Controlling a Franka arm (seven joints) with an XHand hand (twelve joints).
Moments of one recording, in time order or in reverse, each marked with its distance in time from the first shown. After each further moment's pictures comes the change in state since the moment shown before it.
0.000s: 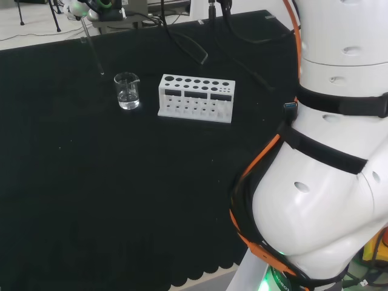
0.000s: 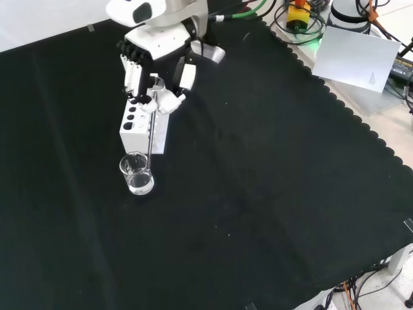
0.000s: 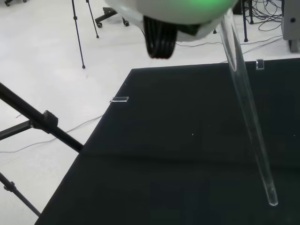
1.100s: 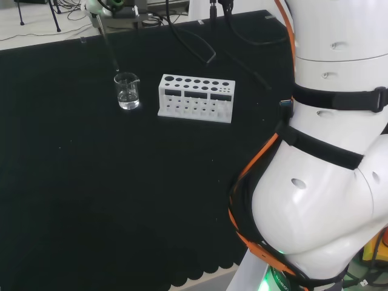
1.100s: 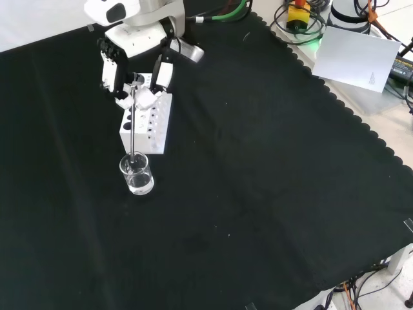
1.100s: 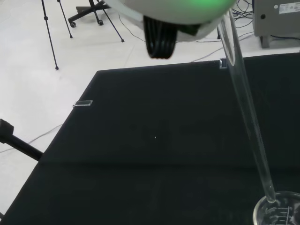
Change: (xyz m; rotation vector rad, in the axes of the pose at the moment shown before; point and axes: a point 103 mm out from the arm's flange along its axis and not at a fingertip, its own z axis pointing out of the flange) arm -0.045 0.014 0.003 0.010 -0.012 0.074
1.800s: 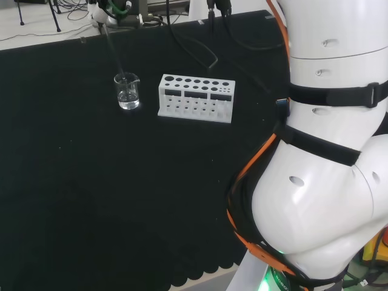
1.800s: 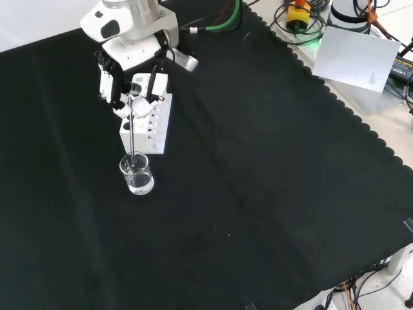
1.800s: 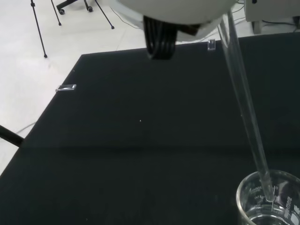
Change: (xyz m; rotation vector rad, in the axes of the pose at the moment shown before) arm -0.016 0.006 0.026 0.037 -0.007 0.021
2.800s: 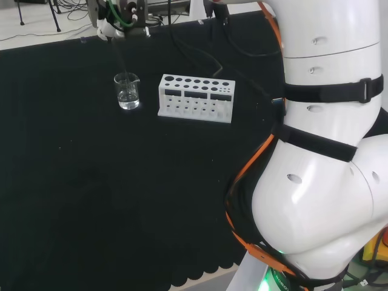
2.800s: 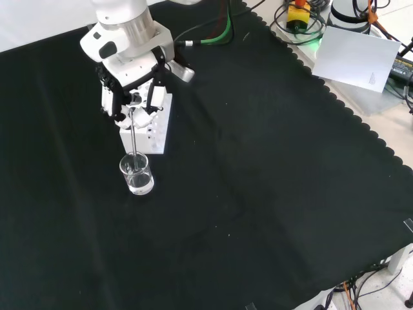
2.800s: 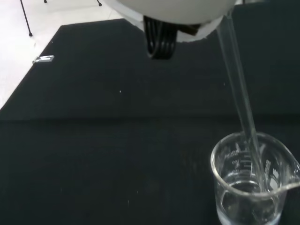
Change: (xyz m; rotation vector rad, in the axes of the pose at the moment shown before) arm -0.021 0.000 0.034 0.062 -0.016 0.024
